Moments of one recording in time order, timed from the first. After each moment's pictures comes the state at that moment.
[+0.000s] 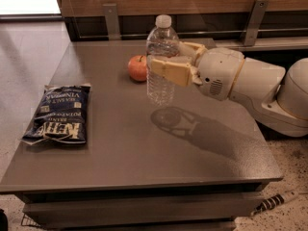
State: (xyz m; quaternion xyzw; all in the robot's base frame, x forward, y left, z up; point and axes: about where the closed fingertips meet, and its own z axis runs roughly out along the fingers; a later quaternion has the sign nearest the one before) arm 0.515 -0.031 0.994 -0.35 0.60 0.35 0.63
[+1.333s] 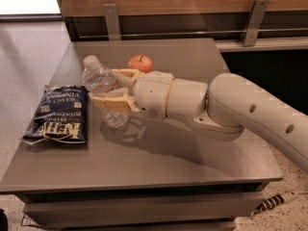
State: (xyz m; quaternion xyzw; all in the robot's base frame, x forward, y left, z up) arm 0.493 0.096 0.938 -0.47 0.54 0.34 0.61
